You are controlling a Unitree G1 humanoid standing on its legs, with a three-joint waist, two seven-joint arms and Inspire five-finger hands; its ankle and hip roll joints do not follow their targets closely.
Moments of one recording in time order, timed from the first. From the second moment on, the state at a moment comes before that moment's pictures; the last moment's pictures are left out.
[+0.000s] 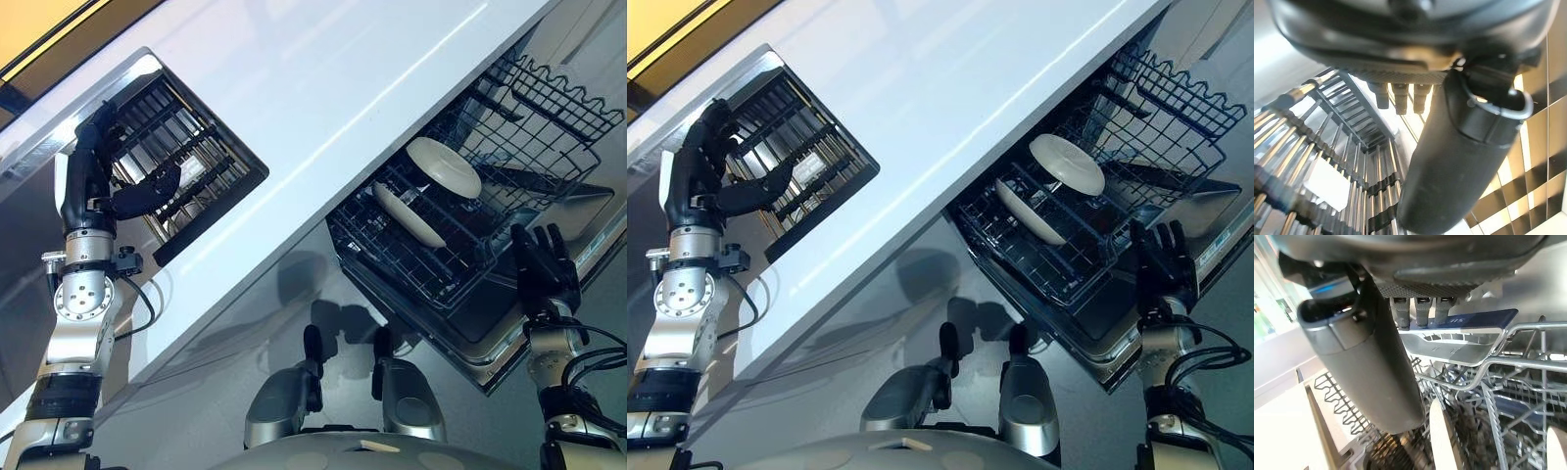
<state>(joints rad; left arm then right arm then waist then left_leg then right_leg) -0.09 0.64 0.15 0.11 -0.32 -0.31 0.21 -0.14 -0.51 -0.22 0.67 1.16 -0.20 0.17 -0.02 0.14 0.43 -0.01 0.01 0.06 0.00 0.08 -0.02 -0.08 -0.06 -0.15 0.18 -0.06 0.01</state>
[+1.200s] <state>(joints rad) -0.28 0.70 0.03 0.14 -0.35 -0.31 0.19 -0.62 -0.54 0.04 0.70 1.00 -0.21 -0.05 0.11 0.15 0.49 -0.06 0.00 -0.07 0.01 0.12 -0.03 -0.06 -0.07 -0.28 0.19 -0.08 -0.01</state>
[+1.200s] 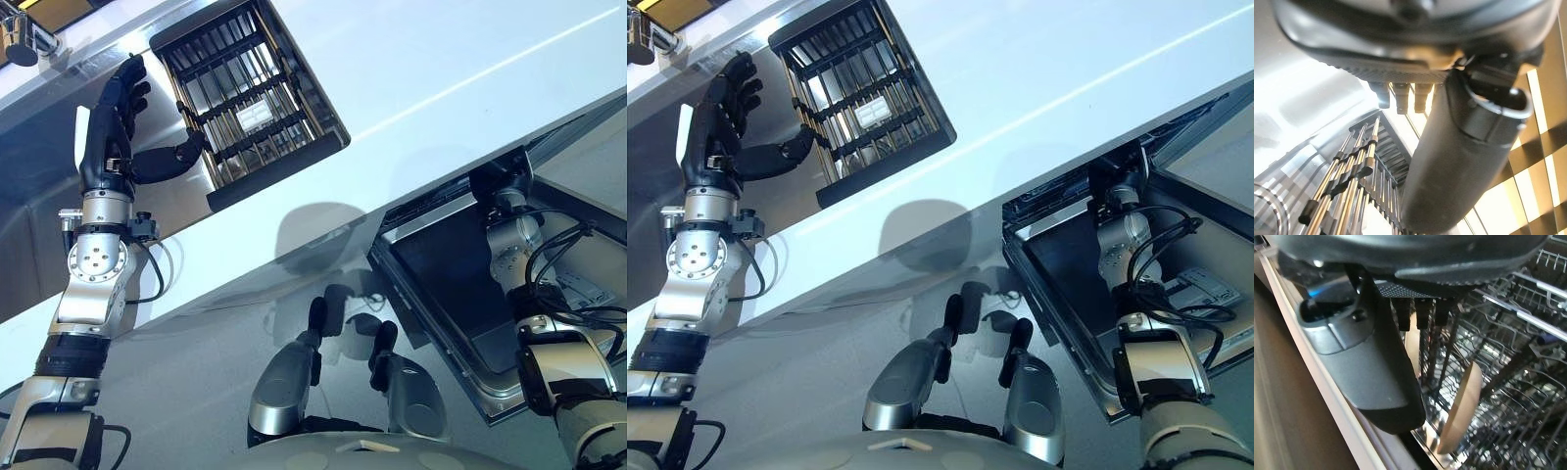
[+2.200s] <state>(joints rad) -0.22 0.71 0.12 0.09 -0.35 -0.32 0.16 -0.19 -0.53 -0.28 0.49 0.76 -0.31 -0.44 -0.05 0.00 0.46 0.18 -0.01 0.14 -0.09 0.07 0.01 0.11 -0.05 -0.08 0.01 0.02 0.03</state>
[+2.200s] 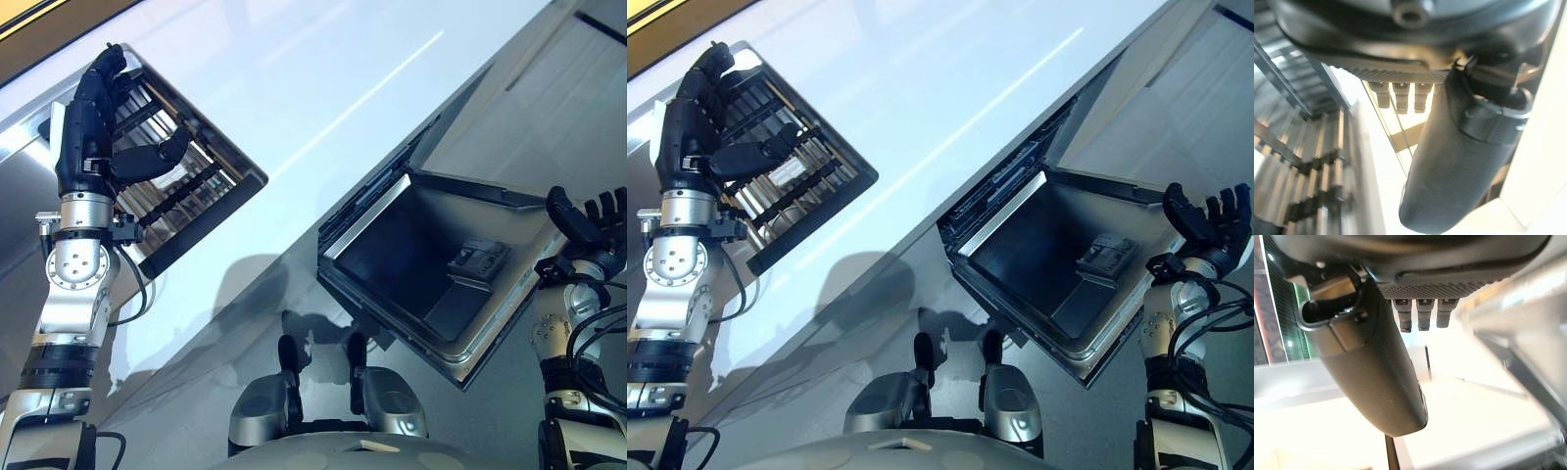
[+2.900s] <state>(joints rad) -0.35 0.71 0.11 0.13 -0.36 -0.42 0.38 -0.23 -0.49 -0.20 0.67 0.97 -0.33 -0.44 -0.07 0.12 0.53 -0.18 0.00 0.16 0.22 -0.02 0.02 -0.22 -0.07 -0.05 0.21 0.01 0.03</state>
